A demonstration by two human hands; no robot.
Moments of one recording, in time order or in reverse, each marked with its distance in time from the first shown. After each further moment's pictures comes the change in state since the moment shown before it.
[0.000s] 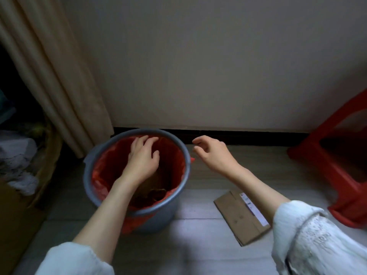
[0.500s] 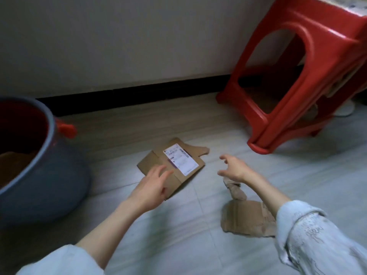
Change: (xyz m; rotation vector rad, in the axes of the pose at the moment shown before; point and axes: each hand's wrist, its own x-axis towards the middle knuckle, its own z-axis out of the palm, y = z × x) left_hand -0.110 0.138 0.241 0.263 -0.626 0.523; right_hand -0.182 0.293 -0.091 -0.151 -0.265 0.743
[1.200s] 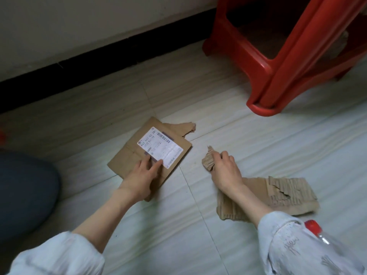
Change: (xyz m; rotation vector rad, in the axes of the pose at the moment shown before) left_hand 0.081 0.008 0.091 0.261 -0.450 -0.137; right_hand 0.050 0.101 0.112 0.002 0.129 0.038
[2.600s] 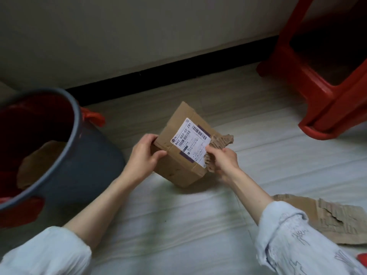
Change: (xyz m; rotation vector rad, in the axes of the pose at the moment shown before) left_hand -0.087 -0.083 -0.057 -0.699 0.701 -0.095; right_hand -0.001 -0.146 -0.004 1.307 -0.178 0.389
